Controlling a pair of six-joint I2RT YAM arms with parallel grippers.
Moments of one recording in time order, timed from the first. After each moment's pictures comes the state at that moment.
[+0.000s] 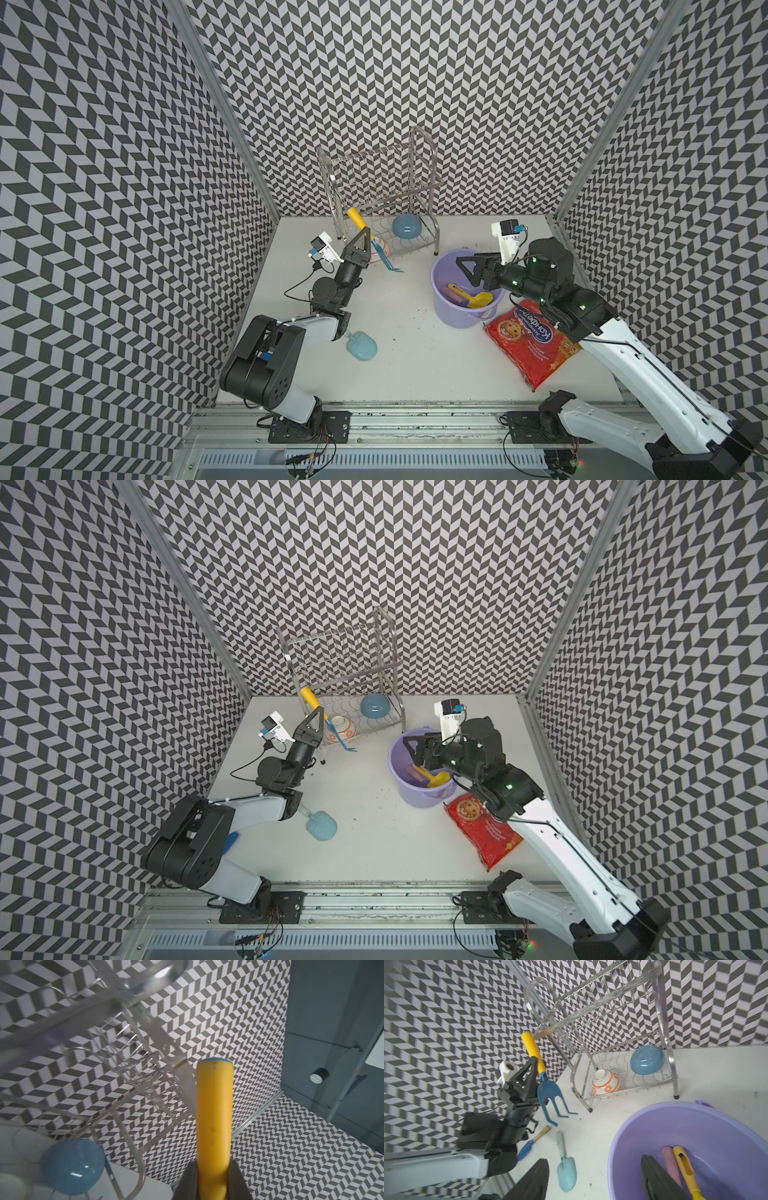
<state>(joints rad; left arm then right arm) -0.34 1.58 0.62 1.48 0.11 -1.09 0.49 1.05 1.09 -0.37 -0.29 0.48</state>
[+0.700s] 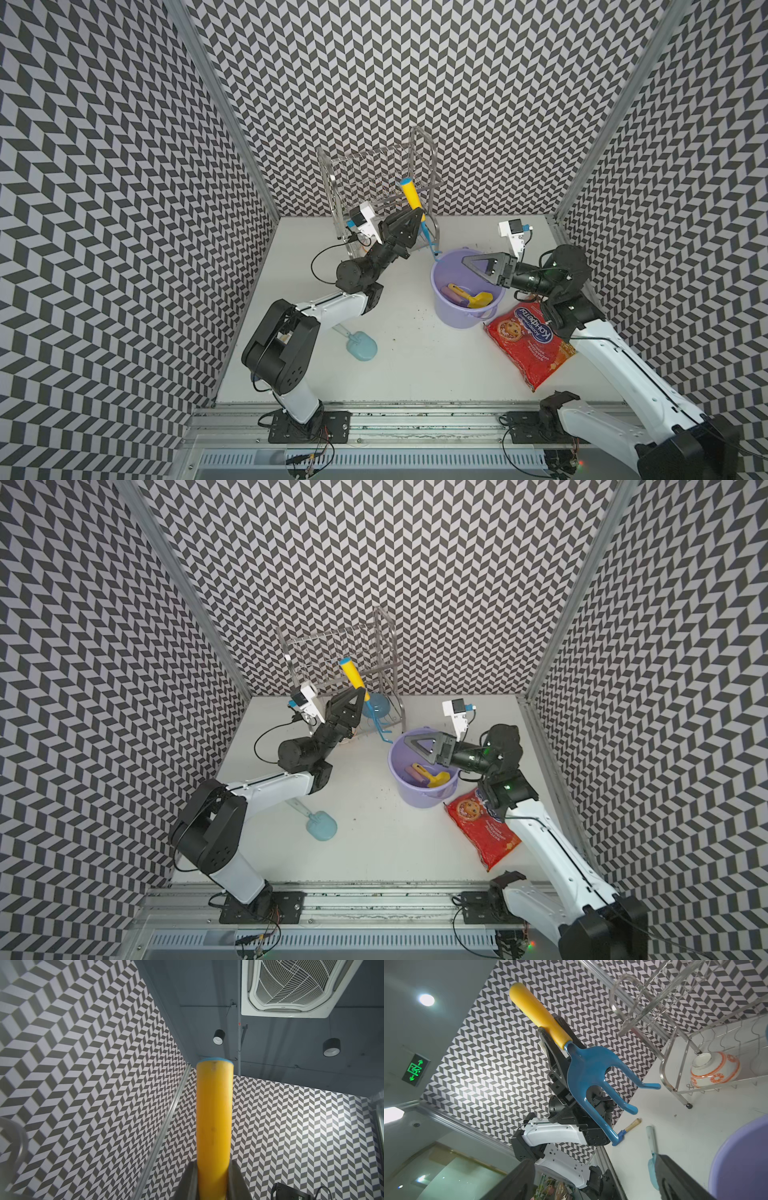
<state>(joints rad) -0.58 1.67 1.02 1.58 0.35 -0.78 0.30 1.06 0.85 0.32 -0.97 1.03</state>
